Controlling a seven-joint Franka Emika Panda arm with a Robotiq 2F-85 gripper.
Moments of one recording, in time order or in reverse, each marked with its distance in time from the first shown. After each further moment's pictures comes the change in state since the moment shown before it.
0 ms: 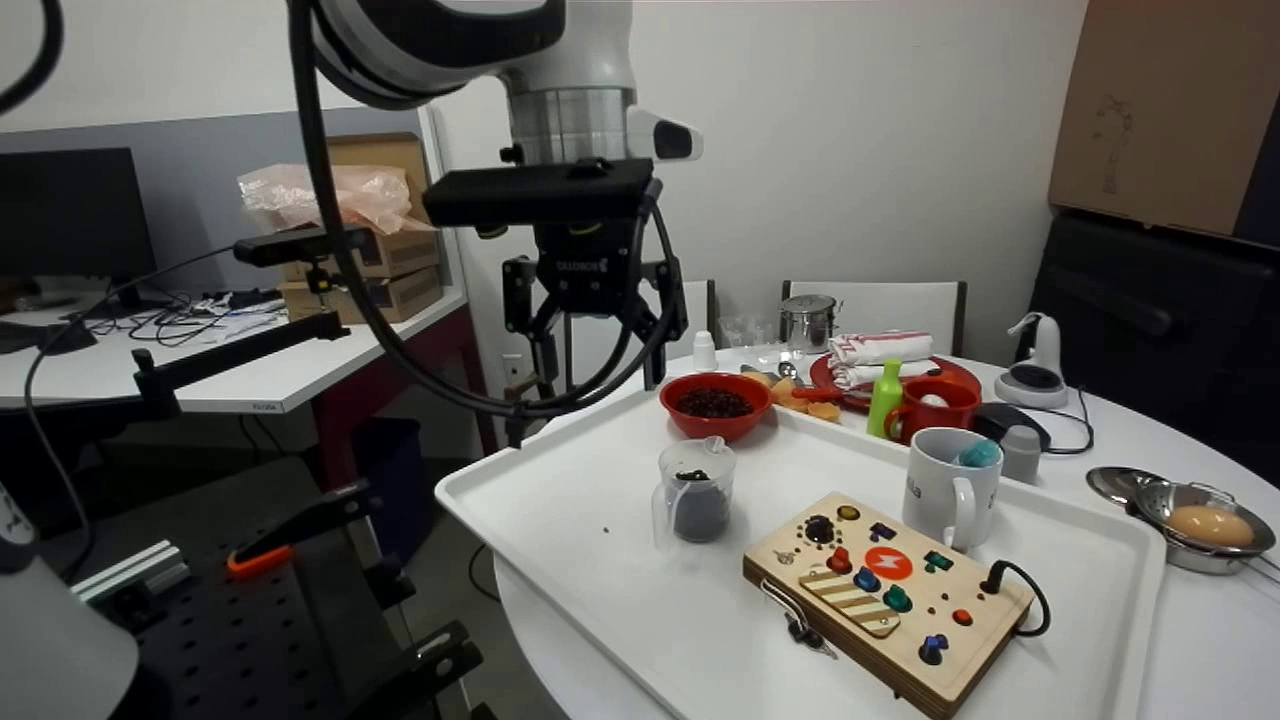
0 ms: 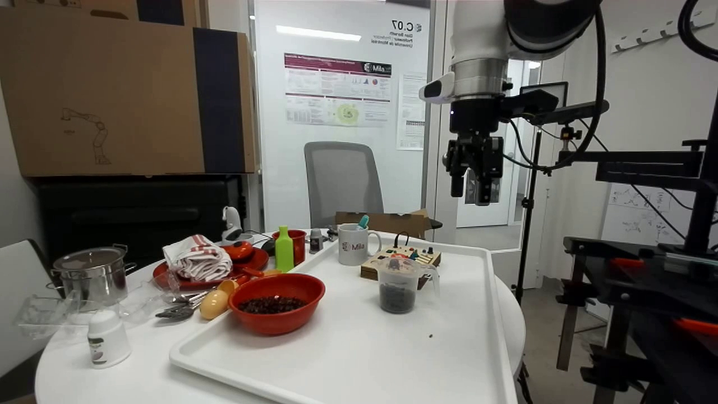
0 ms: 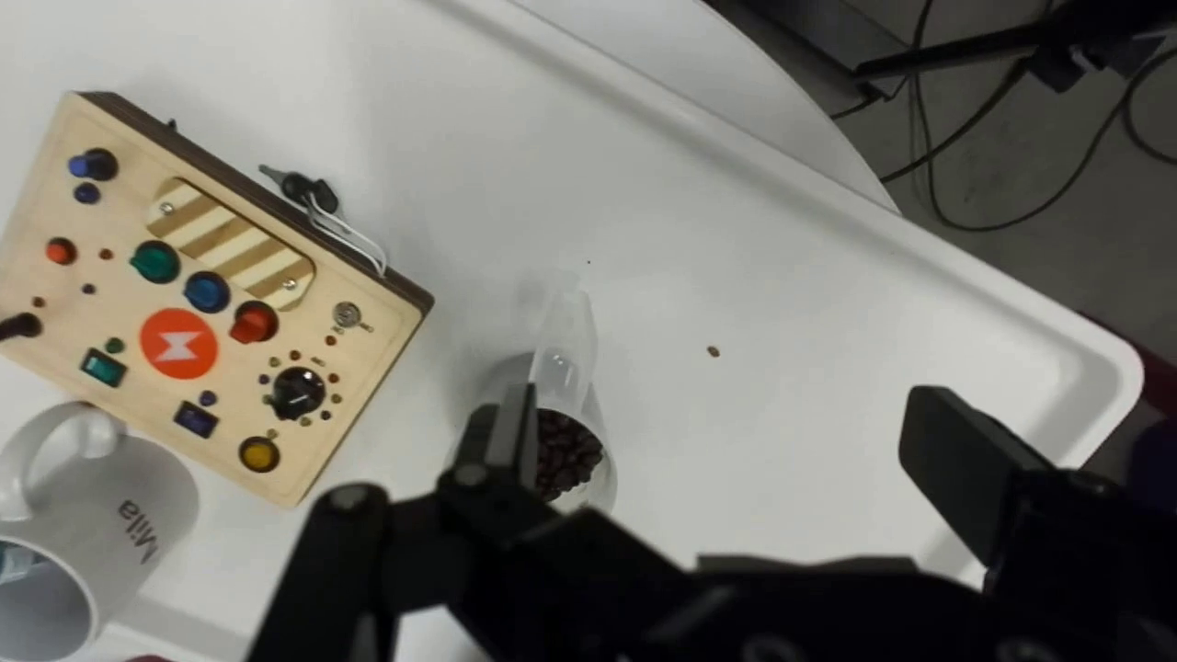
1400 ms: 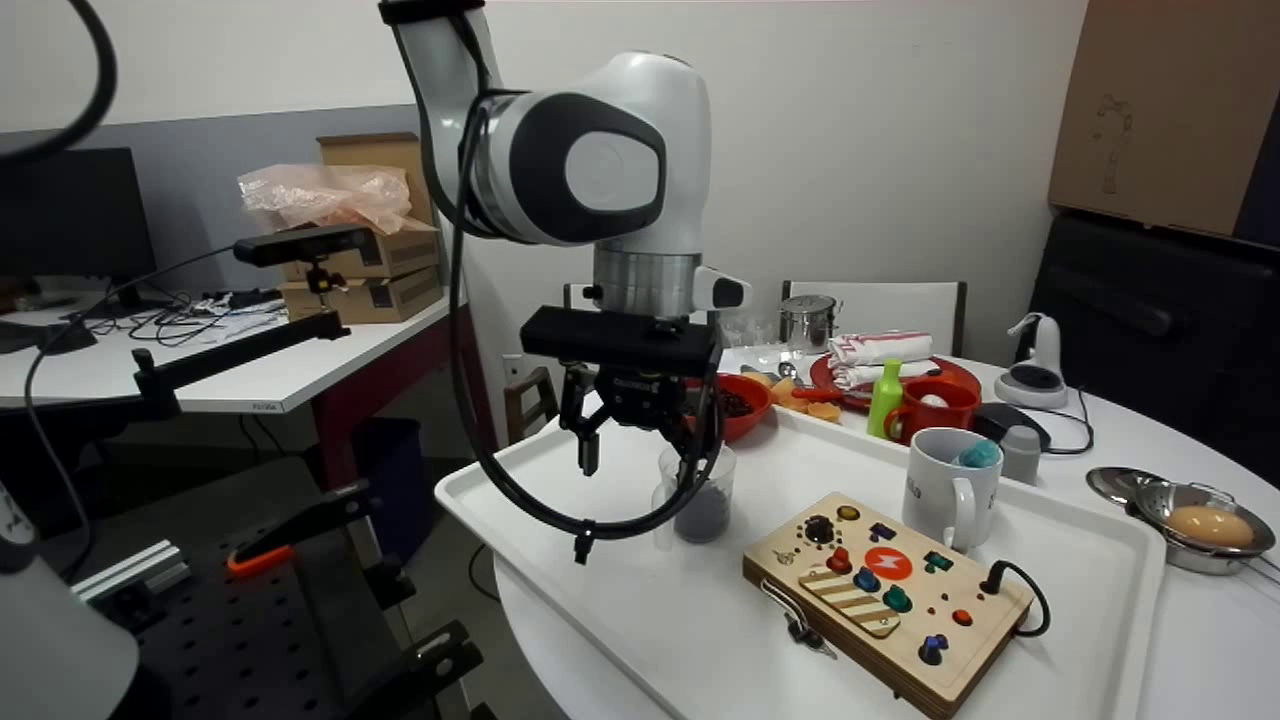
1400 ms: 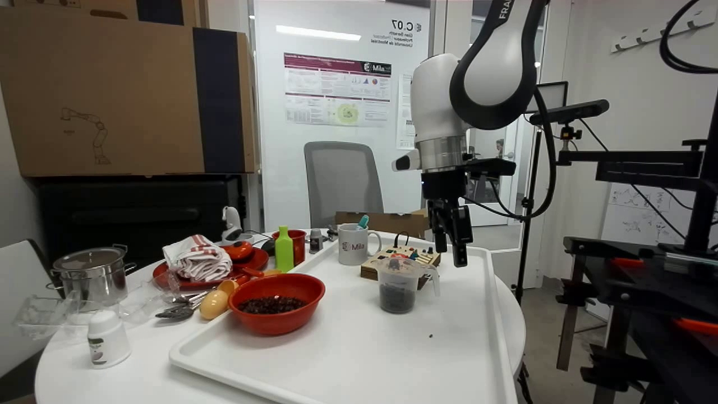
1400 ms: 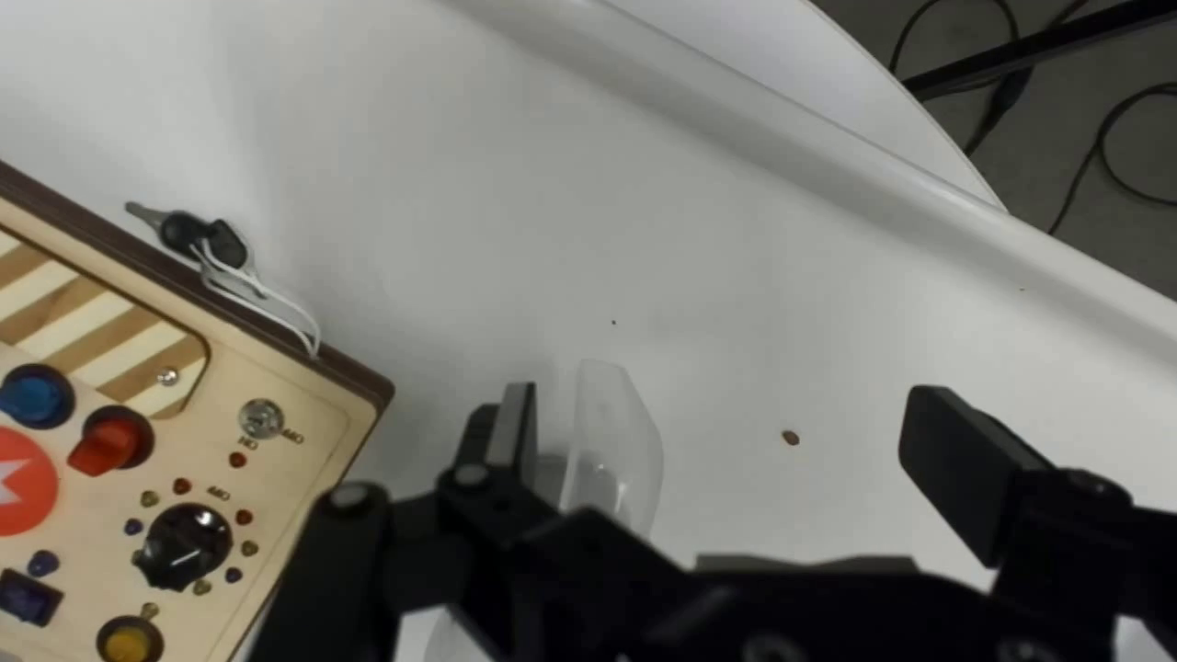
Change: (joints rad) arm -0.179 0.439 0.155 0.236 -0.057 0.062 0.071
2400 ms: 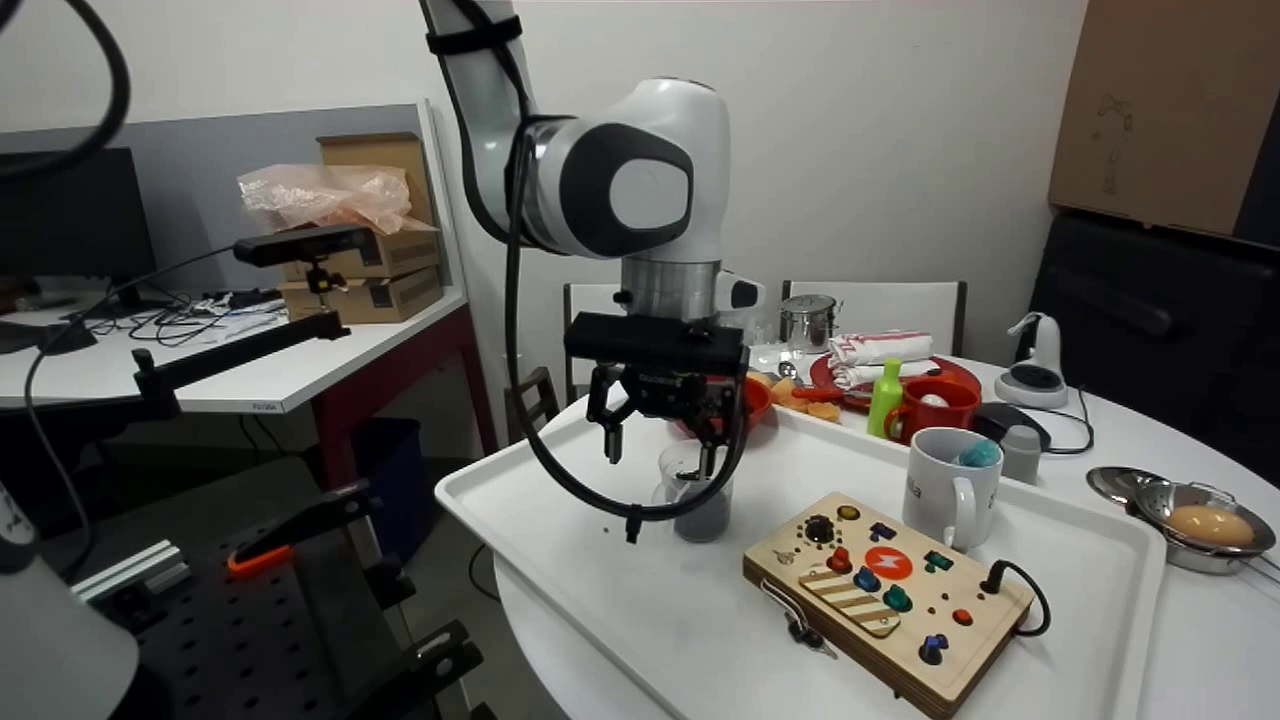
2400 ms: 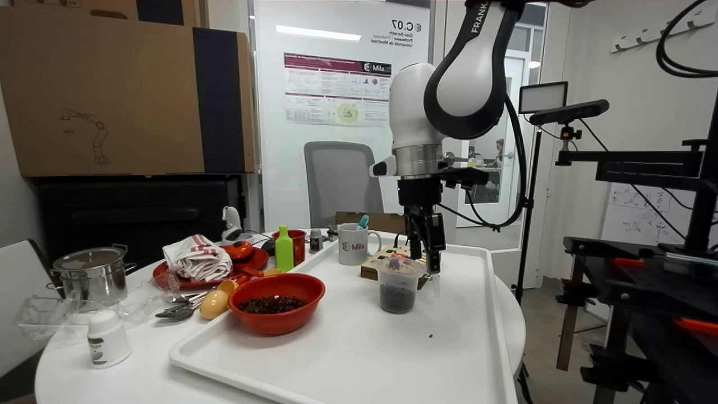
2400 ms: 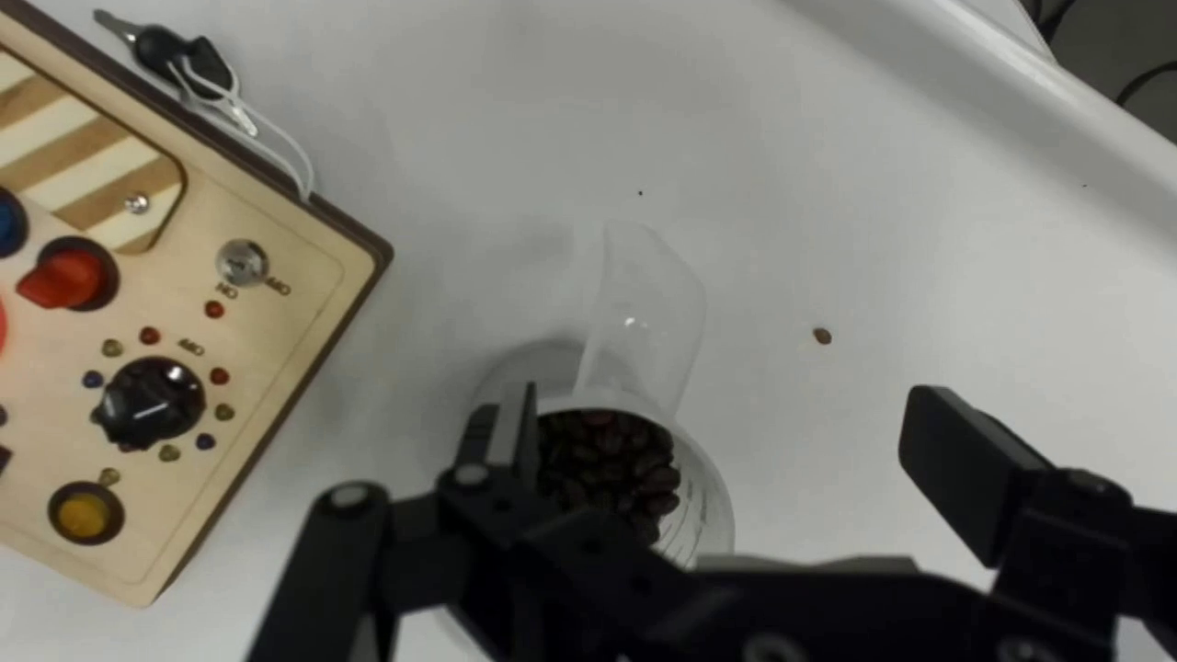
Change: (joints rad) arm -0.021 0.098 0.053 0.123 -0.009 0.001 -0.023
